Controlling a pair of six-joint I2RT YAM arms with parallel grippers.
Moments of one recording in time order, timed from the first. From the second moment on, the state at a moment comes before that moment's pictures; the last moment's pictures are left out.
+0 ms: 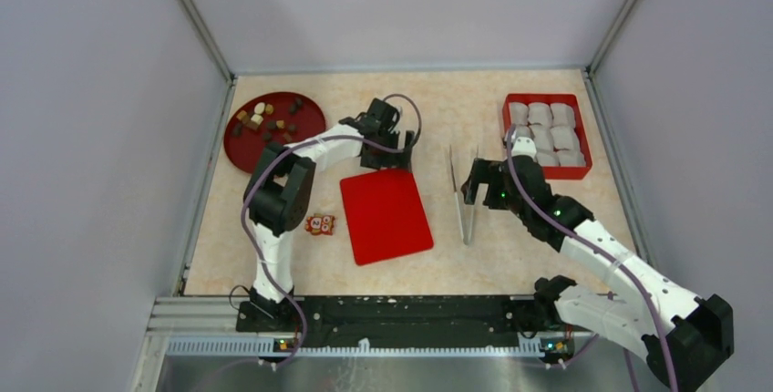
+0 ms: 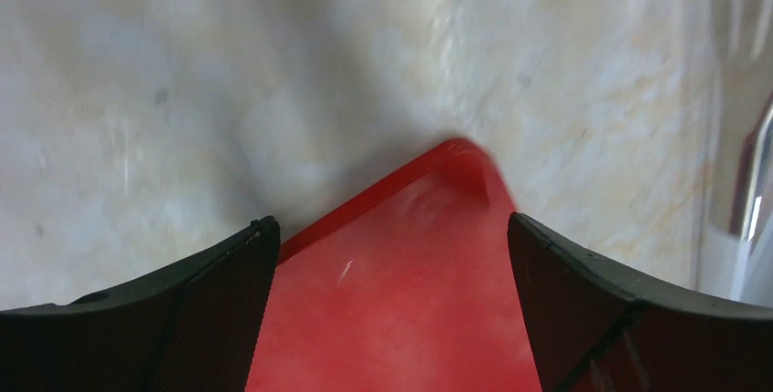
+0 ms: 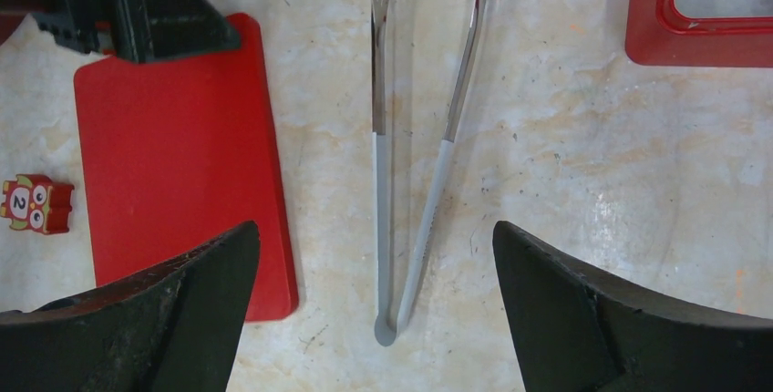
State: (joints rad) left arm -0.52 2.07 1.52 -0.45 0.12 -0.36; right arm 0.59 0.90 0.70 -0.43 0.24 0.53
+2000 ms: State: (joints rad) left arm -0.44 2.25 1.78 -0.41 0.44 -0.30; right arm 0.59 0.74 0.66 -0.60 0.44 0.60
